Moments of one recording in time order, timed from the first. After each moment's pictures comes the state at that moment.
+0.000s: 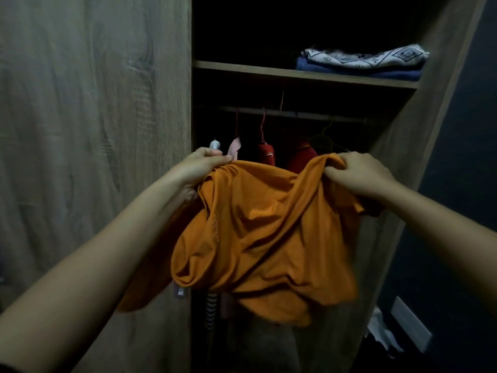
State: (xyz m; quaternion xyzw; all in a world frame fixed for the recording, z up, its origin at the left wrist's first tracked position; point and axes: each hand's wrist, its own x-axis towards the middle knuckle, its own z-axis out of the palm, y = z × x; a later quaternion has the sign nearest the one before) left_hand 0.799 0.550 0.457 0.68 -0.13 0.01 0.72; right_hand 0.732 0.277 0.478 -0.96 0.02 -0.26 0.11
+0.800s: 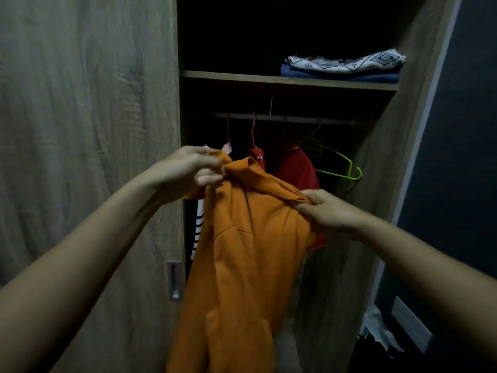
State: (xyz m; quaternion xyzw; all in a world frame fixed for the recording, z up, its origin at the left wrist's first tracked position) left_hand 0.748 0.552 0.472 0.73 -0.24 -0.01 0.63; right_hand 0.719 0.284 0.420 -0.89 -0.13 -0.06 0.43
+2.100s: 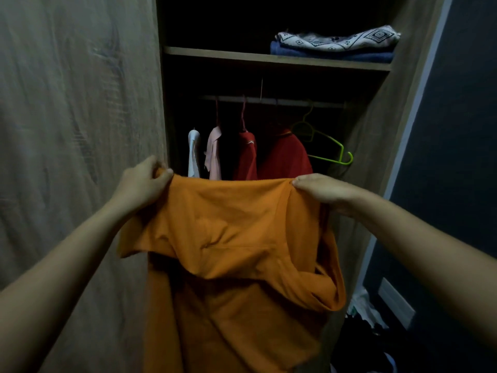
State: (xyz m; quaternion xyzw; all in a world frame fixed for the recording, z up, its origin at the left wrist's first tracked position) left_hand 0.802 0.586 0.408 0.92 -0.07 0.25 0.30; right_hand 0.718 0.274 0.432 -0.91 -0.01 -0.03 0.41
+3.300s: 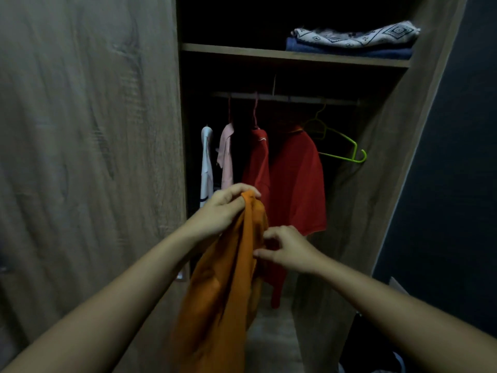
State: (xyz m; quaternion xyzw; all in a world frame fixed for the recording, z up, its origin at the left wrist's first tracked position) left_hand 0.747 0.520 0.373 0.72 -0.32 -0.01 0.61; right_hand 0.716 0.342 0.326 -0.94 -0.20 -0.08 0.28
